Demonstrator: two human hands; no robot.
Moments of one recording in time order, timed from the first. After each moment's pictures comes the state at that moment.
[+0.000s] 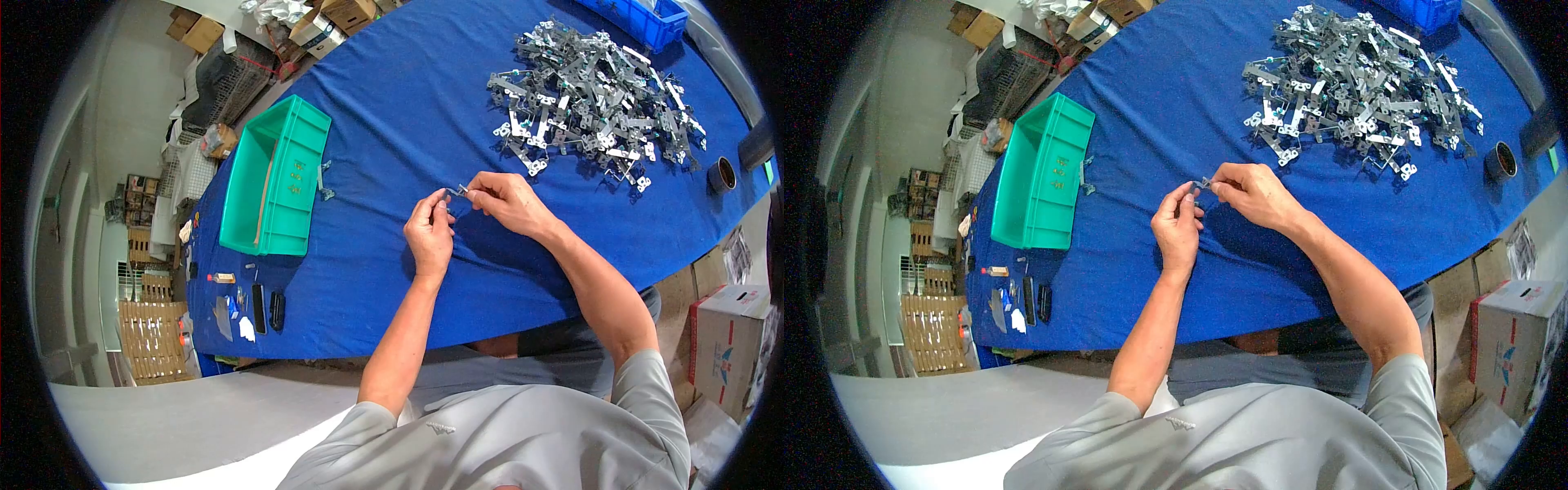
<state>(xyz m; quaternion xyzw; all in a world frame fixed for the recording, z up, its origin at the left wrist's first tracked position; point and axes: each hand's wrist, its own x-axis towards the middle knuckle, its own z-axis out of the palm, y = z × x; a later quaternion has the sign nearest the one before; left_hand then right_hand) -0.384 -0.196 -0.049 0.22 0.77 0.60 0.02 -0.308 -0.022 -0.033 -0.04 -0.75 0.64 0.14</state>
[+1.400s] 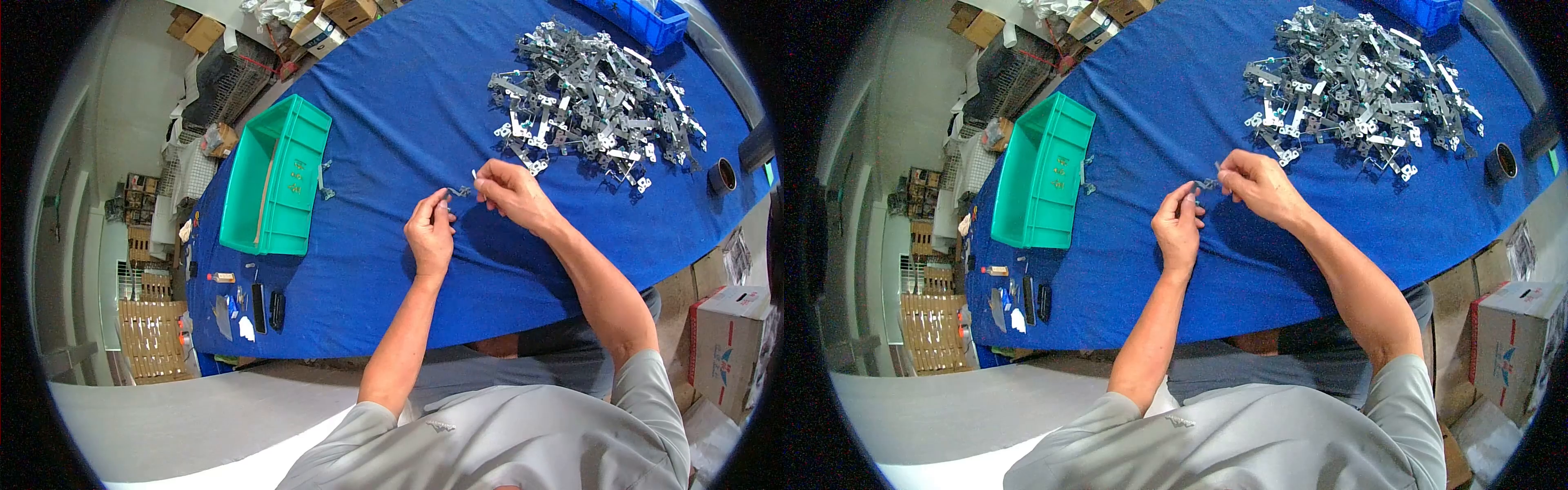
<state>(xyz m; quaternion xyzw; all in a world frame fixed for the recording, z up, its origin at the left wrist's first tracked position) -0.383 -0.198 -0.046 0.21 0.79 0.58 0.04 -0.305 -0.017 -0.017 -0.10 -0.69 0.71 0.12</state>
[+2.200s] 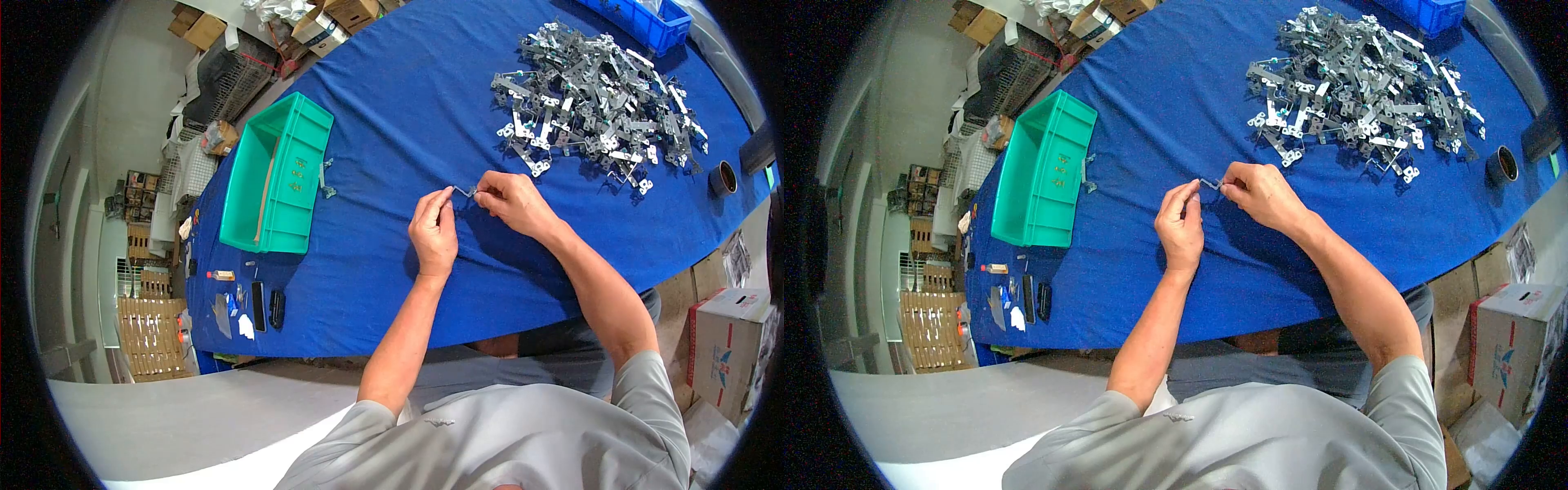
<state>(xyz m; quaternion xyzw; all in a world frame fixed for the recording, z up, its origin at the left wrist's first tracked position) -0.384 -0.195 -0.044 0.30 0.80 0.52 -0.08 -0.309 -0.020 -0.035 -0.07 -0.80 0.58 0.13</state>
